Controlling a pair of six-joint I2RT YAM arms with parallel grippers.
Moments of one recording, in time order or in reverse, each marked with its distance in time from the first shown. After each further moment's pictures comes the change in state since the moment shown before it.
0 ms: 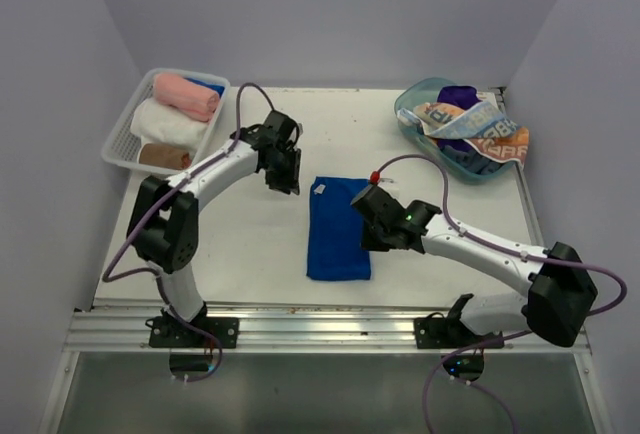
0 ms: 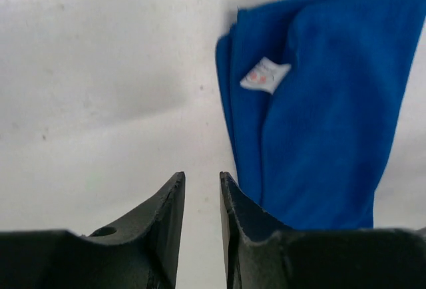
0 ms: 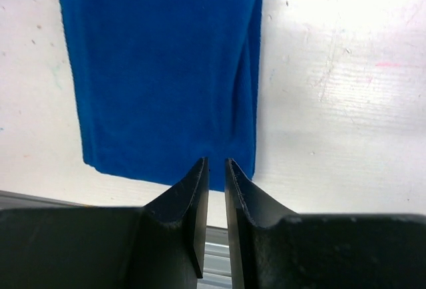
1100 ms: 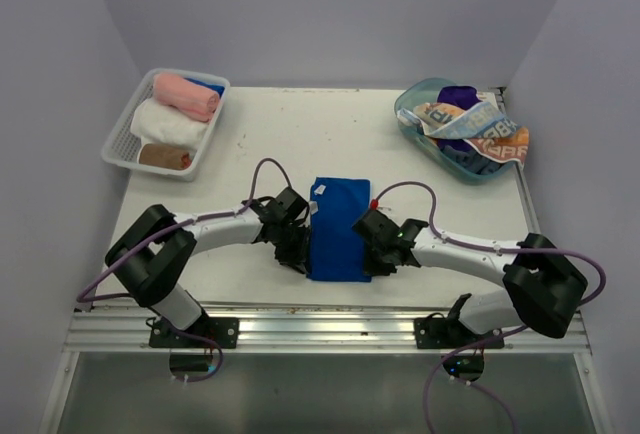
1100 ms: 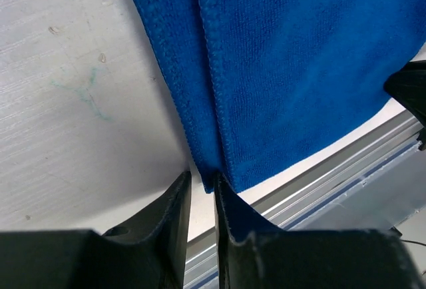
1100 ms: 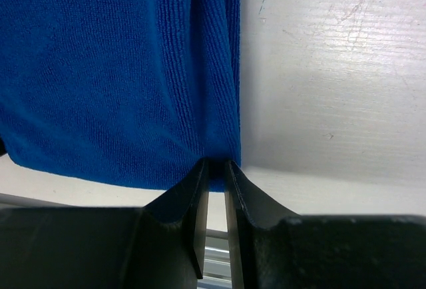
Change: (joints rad) left arm -0.268 -0.298 -0.673 0.297 0.238 -0.217; right arm 0.025 0.081 -0.182 0.134 -0.128 0.065
